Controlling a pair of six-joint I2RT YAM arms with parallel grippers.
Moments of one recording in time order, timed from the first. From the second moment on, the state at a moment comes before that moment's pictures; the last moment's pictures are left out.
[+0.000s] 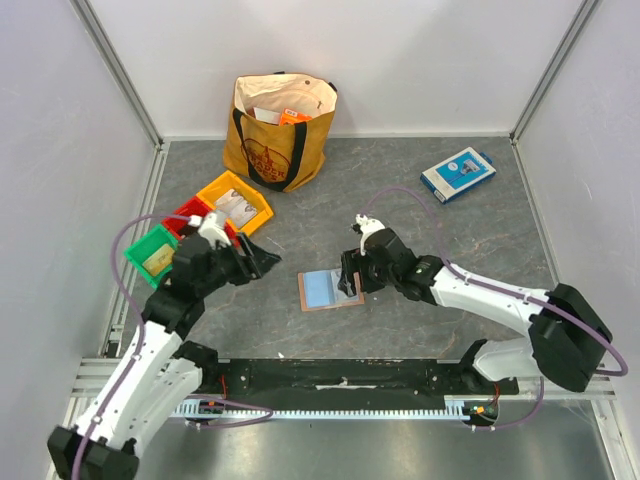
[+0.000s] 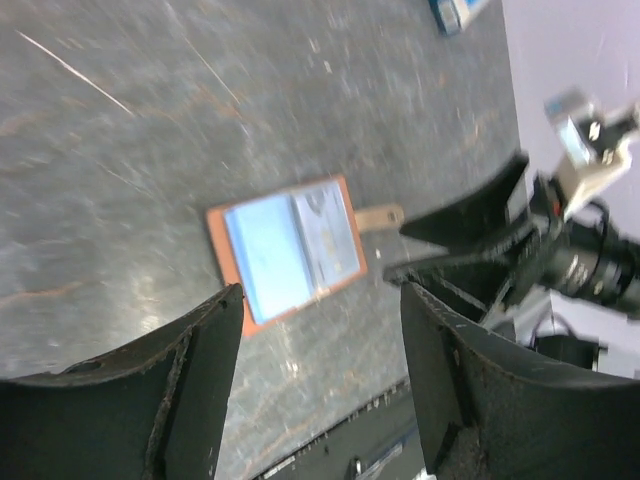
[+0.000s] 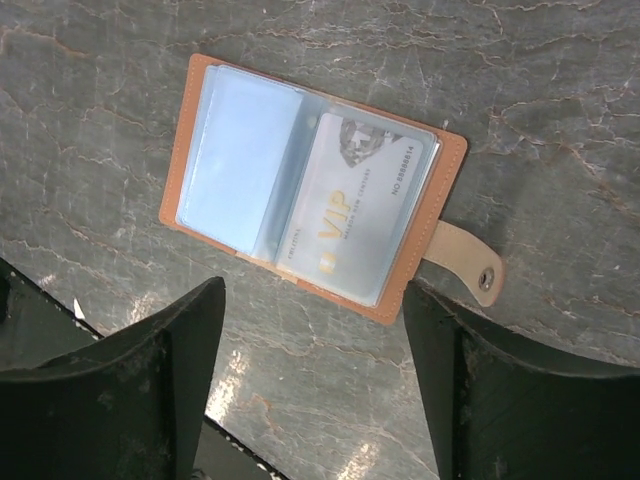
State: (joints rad) left arm -0.27 0.63 0.58 -0.38 0.28 -0.69; right arm 0.83 1.31 0.74 -0.20 0.00 0.47
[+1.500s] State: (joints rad) left arm -0.79 1.36 0.60 -0.22 -0.03 -0.71; right arm 0.79 1.56 0.79 -0.15 -0.01 0.56
